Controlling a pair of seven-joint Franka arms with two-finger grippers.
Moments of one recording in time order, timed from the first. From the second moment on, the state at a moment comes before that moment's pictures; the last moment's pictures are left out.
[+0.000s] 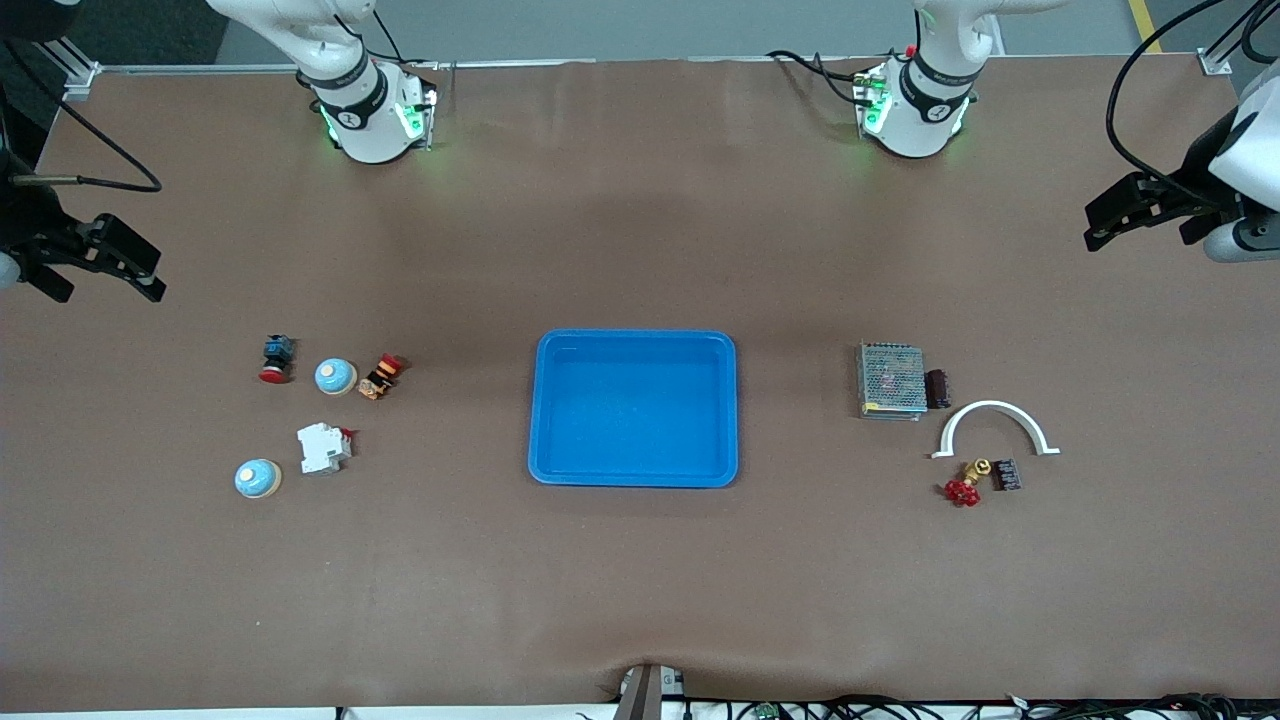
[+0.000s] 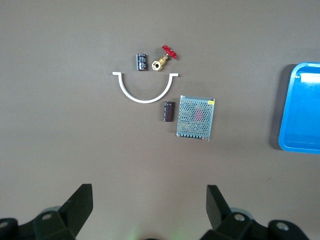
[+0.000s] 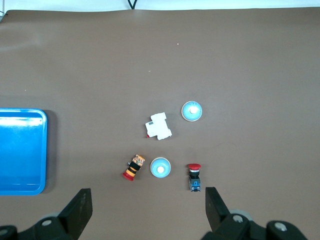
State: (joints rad) left arm 0.01 -0.03 -0.10 -1.55 0.03 1.49 -0.13; right arm -0.08 -0.07 0.08 -1.67 0.00 1.76 0.01
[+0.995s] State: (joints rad) left arm 0.01 -0.04 -0.10 -1.55 0.03 1.49 -0.13; right arm -0.08 -0.07 0.08 -1.67 0.00 1.76 0.01
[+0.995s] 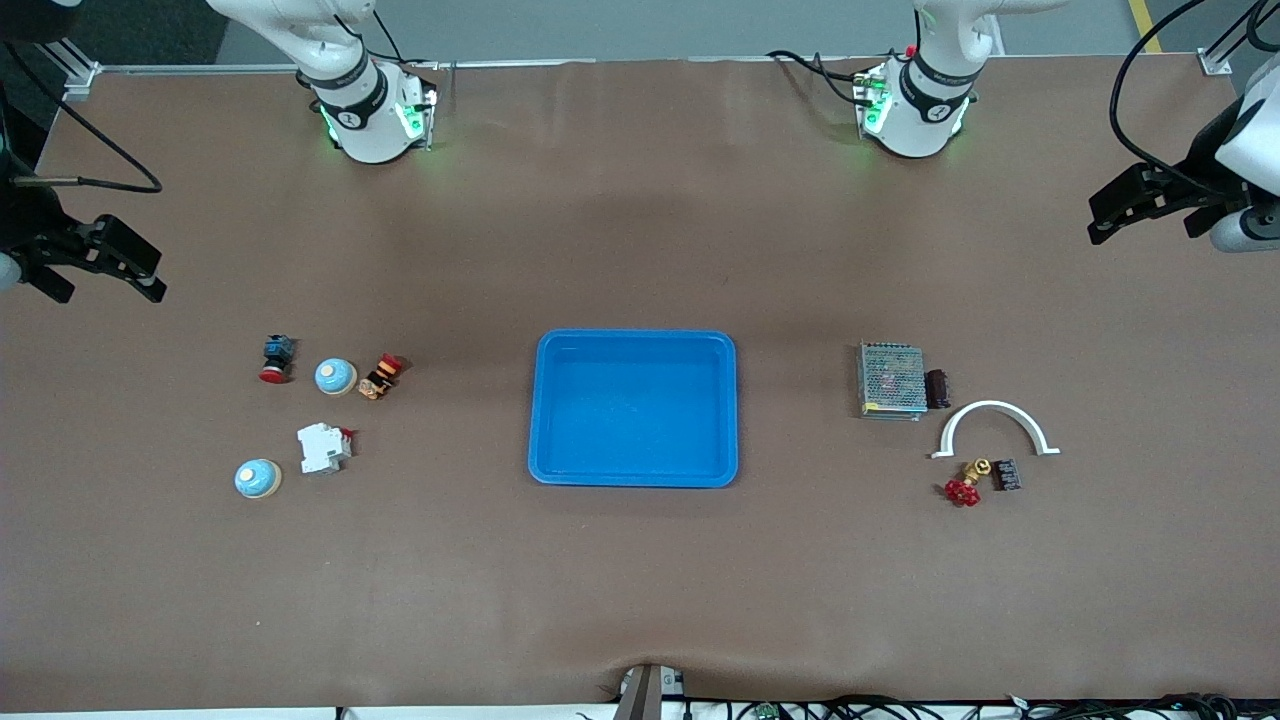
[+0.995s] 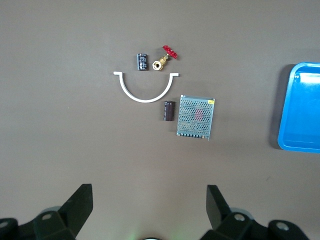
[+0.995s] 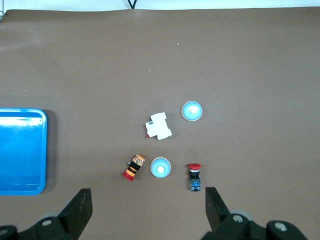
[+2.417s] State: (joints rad) left arm 0.01 -0.05 -0.12 -1.55 0.03 1.46 -0.13; right arm -0.08 -0.05 0.08 -1.67 0.00 1.77 0.01
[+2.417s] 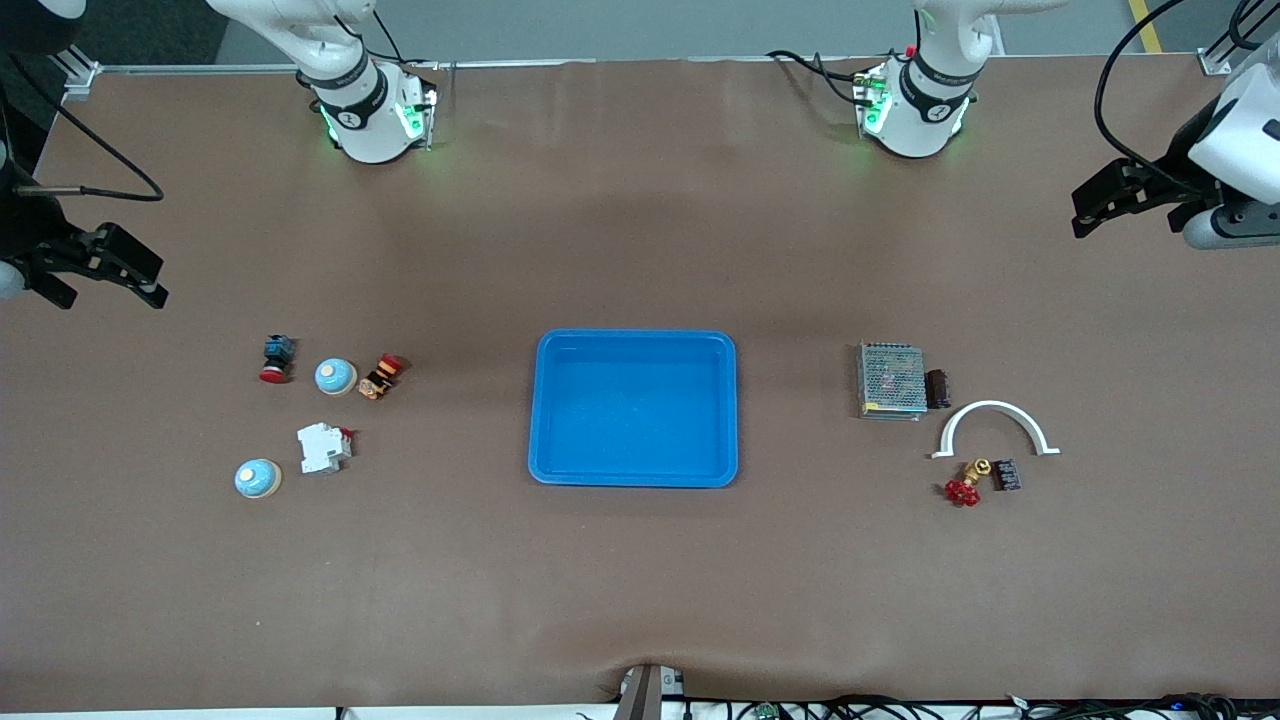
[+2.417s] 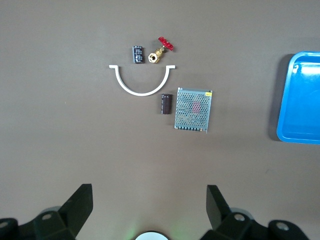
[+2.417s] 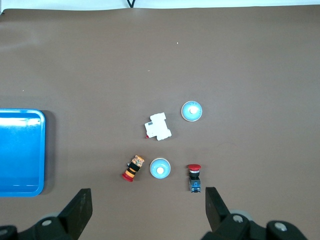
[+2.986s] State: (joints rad) left arm 0.01 -0.05 -0.12 -1.54 0.03 1.46 -0.13; right arm -0.08 -0.05 0.08 -1.67 0.00 1.77 0.01
